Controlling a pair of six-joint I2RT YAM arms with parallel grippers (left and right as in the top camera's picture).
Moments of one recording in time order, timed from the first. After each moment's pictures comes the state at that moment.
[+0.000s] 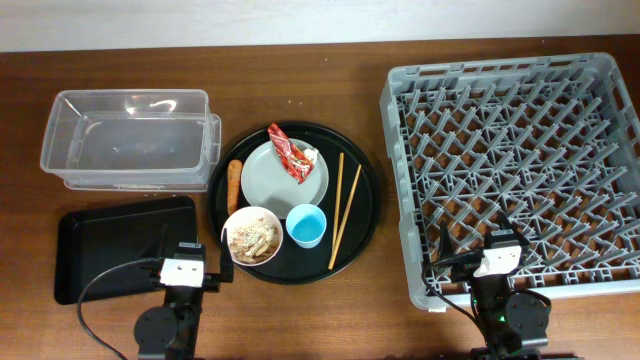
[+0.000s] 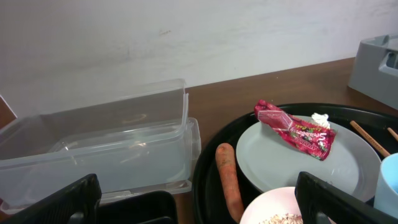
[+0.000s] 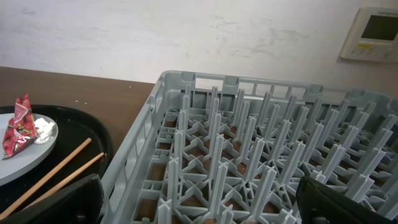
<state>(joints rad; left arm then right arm) -0.04 0.02 0.01 -0.08 0.00 0.16 0.06 0.01 0.01 -0.07 -0.01 -0.08</state>
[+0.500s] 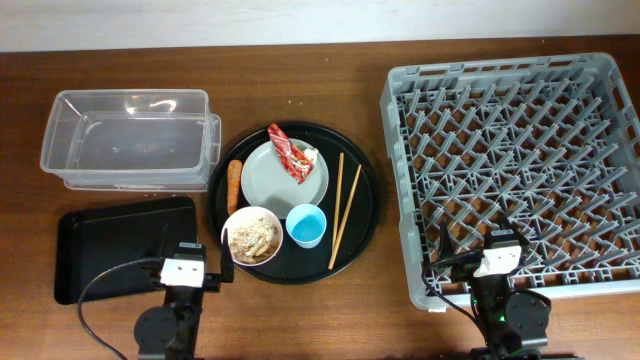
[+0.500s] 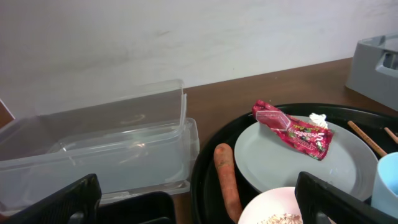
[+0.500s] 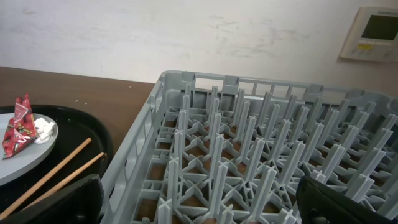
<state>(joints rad) -0.04 0.02 0.01 -0.08 0.01 0.16 0.06 0.01 0.01 -0.08 -0.01 -0.08</state>
